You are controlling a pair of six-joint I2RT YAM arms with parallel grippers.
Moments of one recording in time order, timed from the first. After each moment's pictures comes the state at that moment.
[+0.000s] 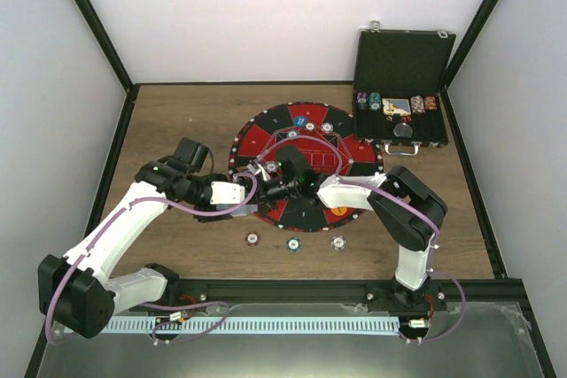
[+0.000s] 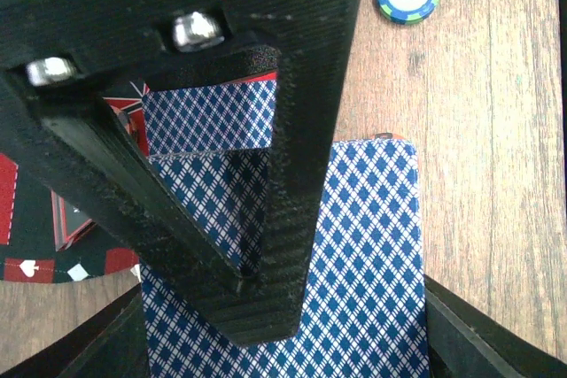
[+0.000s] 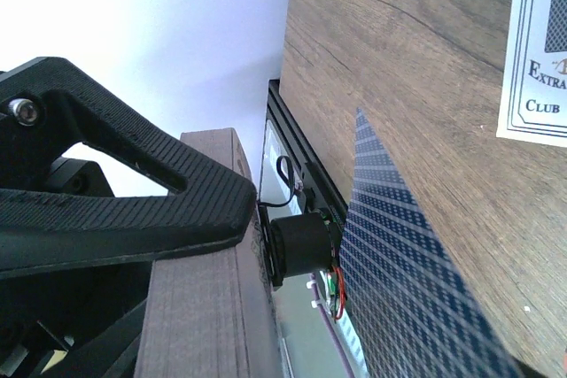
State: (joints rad) left arm -0.42 1.16 0.96 -1.00 0.40 1.12; right arm 0.85 1.84 0.99 0.40 -0.89 1.13
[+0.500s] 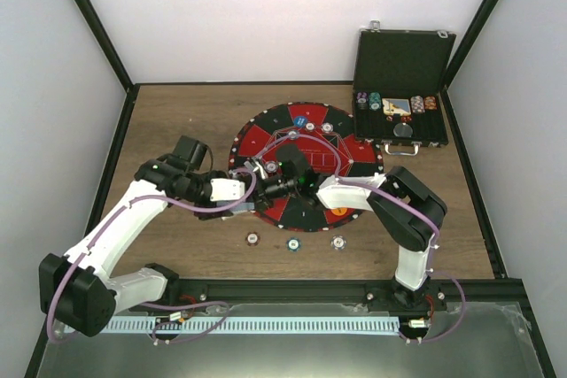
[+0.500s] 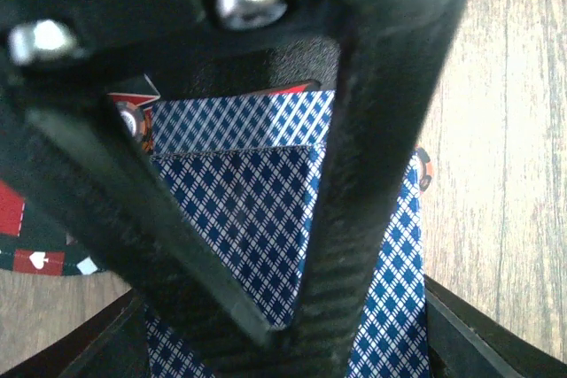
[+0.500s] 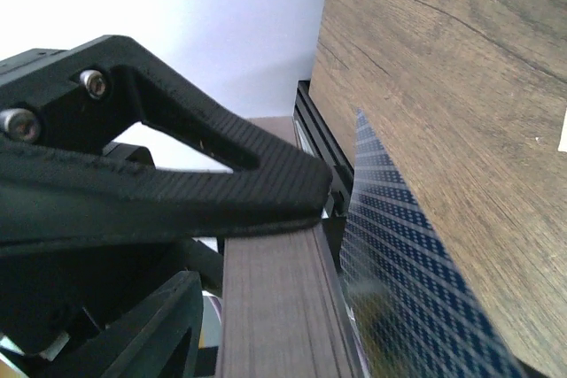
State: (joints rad) left arm -0.41 1.16 0.97 -0.98 0.40 1.09; right arm 0.86 1.84 1.00 0.49 -0.91 1.19
